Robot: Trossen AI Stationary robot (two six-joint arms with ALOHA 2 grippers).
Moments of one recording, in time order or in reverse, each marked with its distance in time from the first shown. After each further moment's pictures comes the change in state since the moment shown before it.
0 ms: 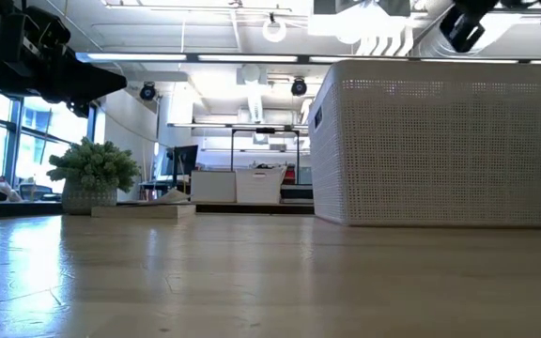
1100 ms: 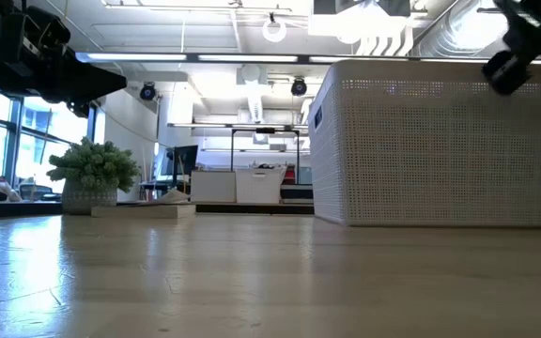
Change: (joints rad) left arm 0.000 0.000 0.000 0.000 0.000 0.000; right arm 0.250 -0.457 -0.507 0.420 0.170 0.043
